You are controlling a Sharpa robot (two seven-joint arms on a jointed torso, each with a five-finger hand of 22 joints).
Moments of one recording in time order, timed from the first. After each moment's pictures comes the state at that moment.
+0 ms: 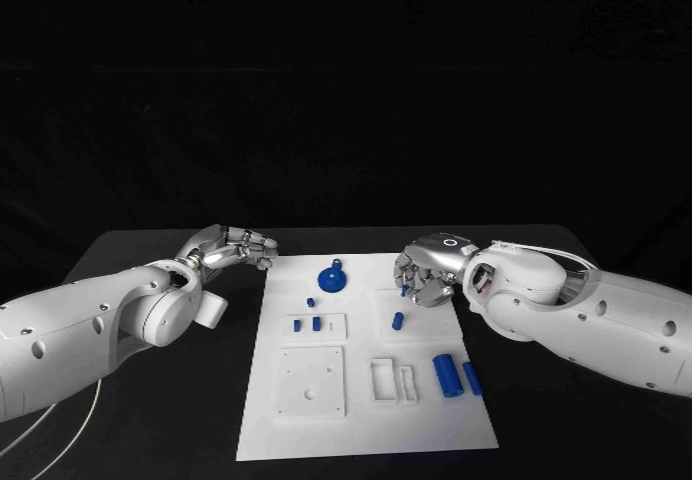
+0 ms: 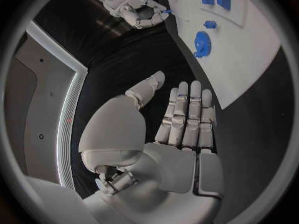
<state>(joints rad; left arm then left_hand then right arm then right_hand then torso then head) 1.34 -0.77 -0.10 1.25 -0.30 -0.21 0.26 1.11 -0.14 0.55 -0.28 0.10 0.91 0.16 0.25 0.52 1.20 0.13 0.07 0.09 0.91 0.11 0.64 0.21 0.02 0.62 0.02 0.60 1.22 1.25 -0.86 0.06 1.54 -1.76 -0.15 -0.12 1.15 -0.20 0.90 -0.23 0.10 1.06 0.10 0.37 0.51 1.30 0.04 0.18 0.29 1.29 -0.05 0.74 0.84 0.25 1.13 0.05 0.66 1.14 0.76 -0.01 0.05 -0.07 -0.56</state>
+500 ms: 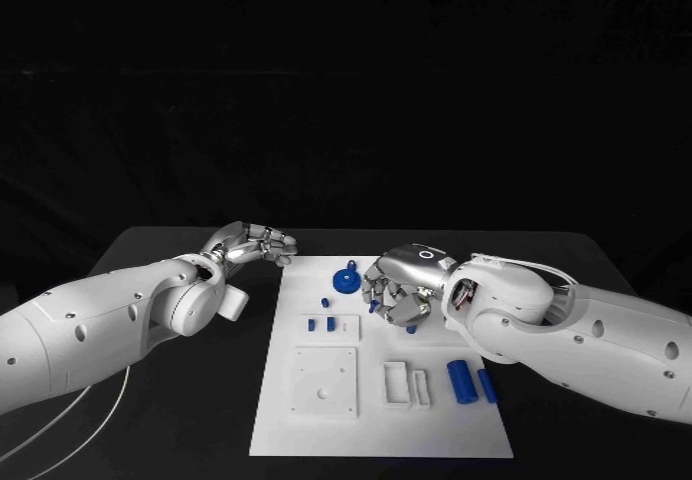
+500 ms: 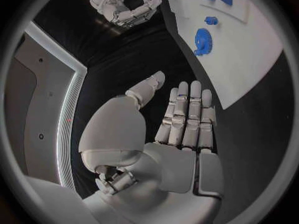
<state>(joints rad) 1.34 -0.73 -0.10 1.20 -0.29 -0.21 0.26 1.11 -0.14 0.55 -0.28 0.10 0.91 0.16 0.25 0.52 1.20 0.13 0.07 0.08 0.91 0.11 0.64 0.21 0.02 0.62 0.02 0.60 1.22 1.24 -0.77 0.06 1.64 -1.72 -0.17 -0.10 1.15 -0.20 0.90 -0.23 0.11 1.06 0.10 0.37 0.51 1.30 0.04 0.18 0.30 1.29 -0.05 0.74 0.84 0.25 1.13 0.05 0.66 1.14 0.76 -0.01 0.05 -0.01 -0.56</state>
